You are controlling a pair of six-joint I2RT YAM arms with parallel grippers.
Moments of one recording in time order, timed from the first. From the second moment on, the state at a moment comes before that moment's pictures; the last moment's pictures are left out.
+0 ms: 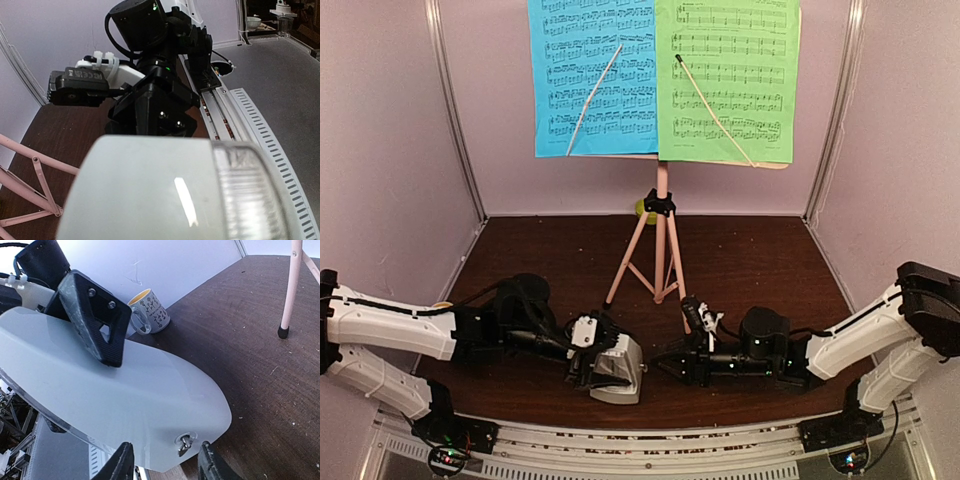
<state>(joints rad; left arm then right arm) -1.10 1.24 0.60 0.26 0.46 0.44 1.11 1.51 0.41 0.92 -0.23 0.53</state>
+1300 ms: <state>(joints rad) -1.10 1.20 0.62 0.23 0.42 0.45 1.12 1.64 0.49 0.88 -0.22 0.58</state>
